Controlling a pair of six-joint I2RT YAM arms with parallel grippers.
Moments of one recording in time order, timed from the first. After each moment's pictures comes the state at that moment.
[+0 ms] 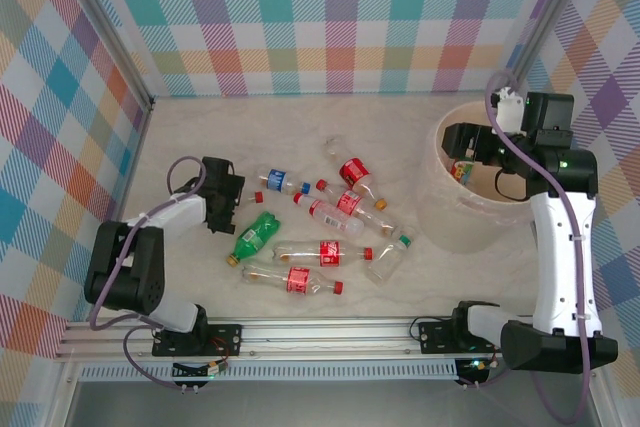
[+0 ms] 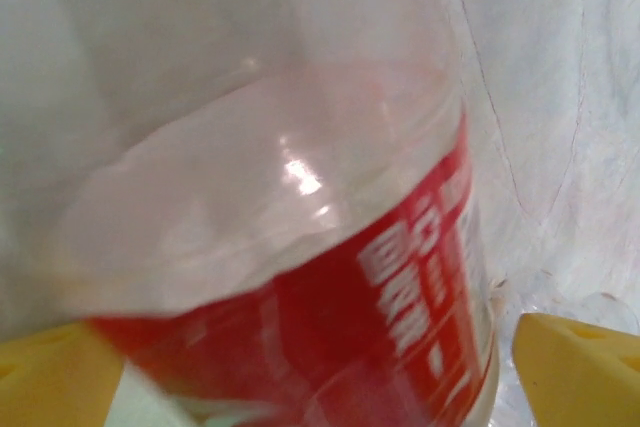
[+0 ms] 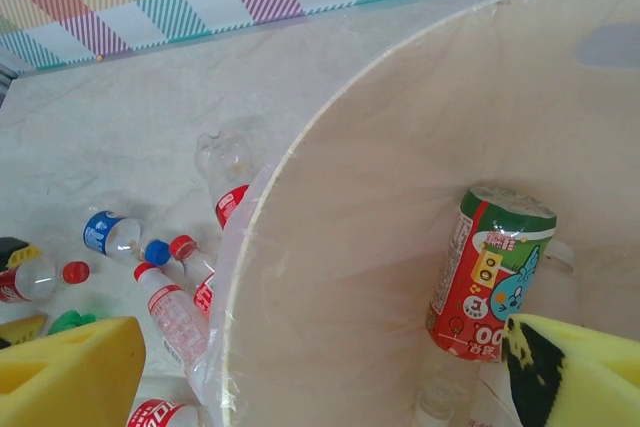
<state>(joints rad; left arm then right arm) -0.16 1.55 0.80 -0.29 -0.01 -1.51 -0.06 1.17 1.55 -1.11 -0.33 0.11</state>
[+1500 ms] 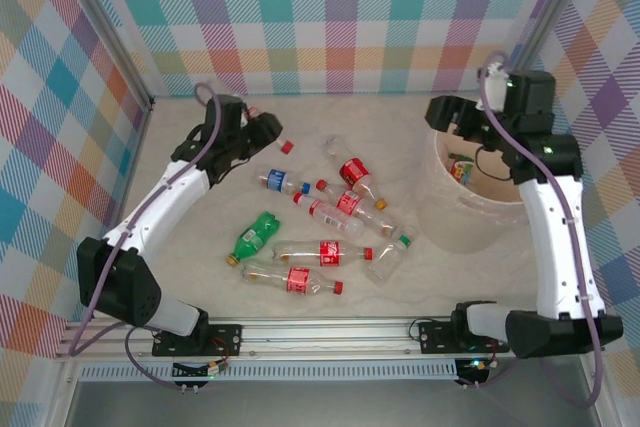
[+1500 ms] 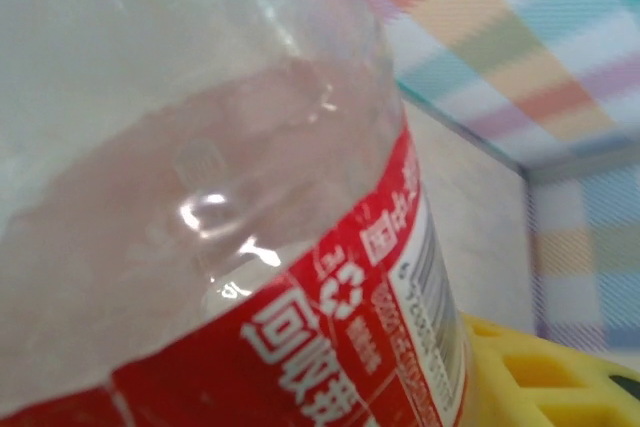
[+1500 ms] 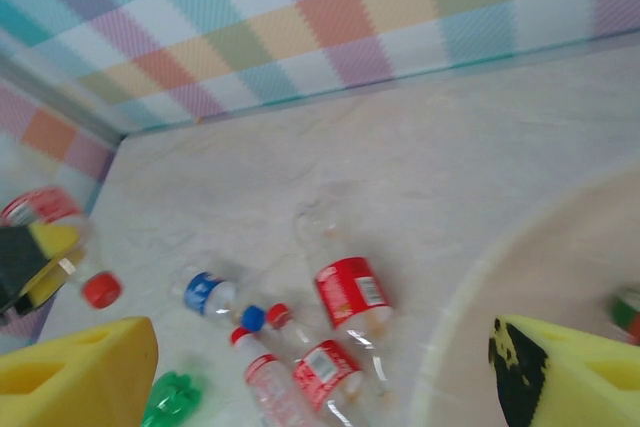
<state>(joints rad) -0.39 1.49 1.36 -0.41 0.15 -0.76 0.15 1.29 1.66 -0.91 -0.32 0.32</state>
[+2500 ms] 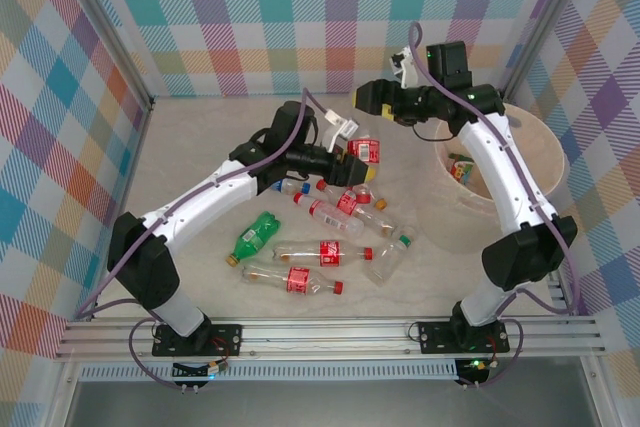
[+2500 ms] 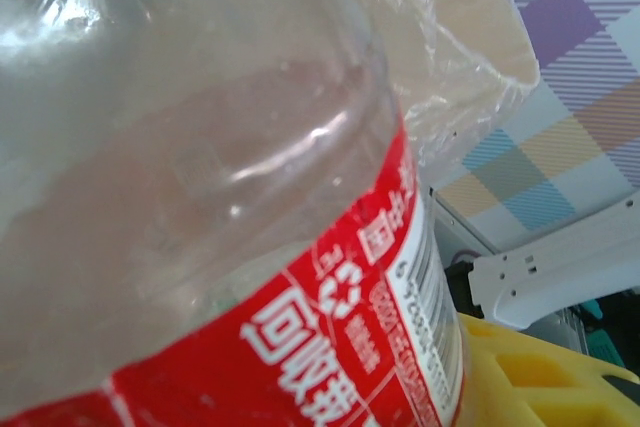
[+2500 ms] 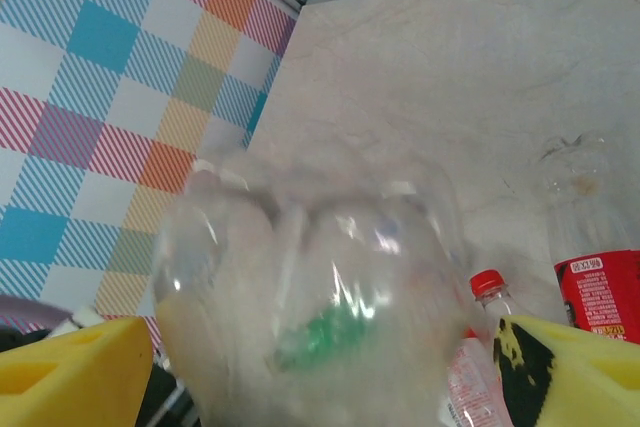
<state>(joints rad) -0.69 1.62 1.44 -0.35 0.75 -0.31 0.30 1.67 1.86 -0.85 -0.68 0.42</state>
